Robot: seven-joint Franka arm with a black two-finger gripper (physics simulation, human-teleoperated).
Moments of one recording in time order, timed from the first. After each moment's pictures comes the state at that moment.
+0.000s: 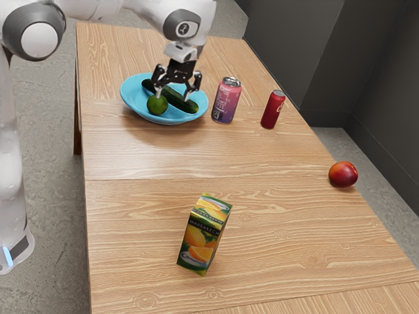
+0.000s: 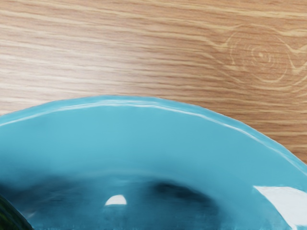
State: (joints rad) arm 0.12 -0.03 0.34 -1.89 0.06 1.75 1.96
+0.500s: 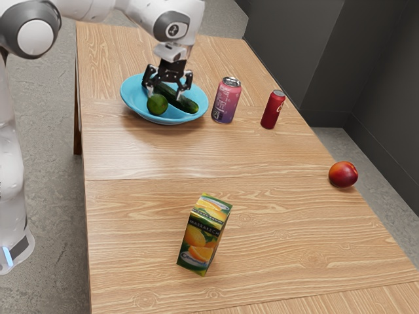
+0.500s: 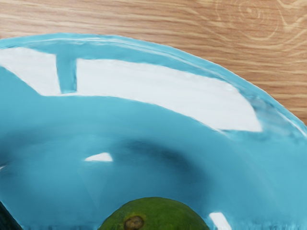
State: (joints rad) arm 0.16 -0.06 0.34 -1.96 0.07 1.82 2.00
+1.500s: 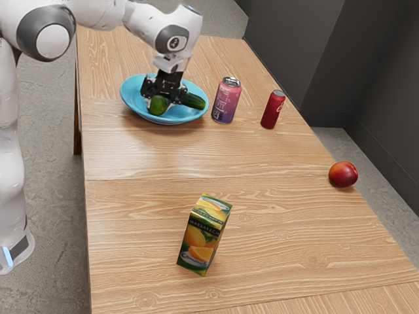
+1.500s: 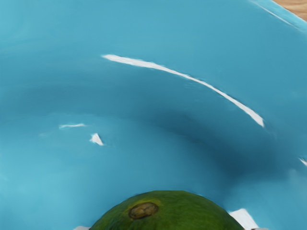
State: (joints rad) arm 0.20 0.02 0.35 -1.97 0.05 1.85 2.07
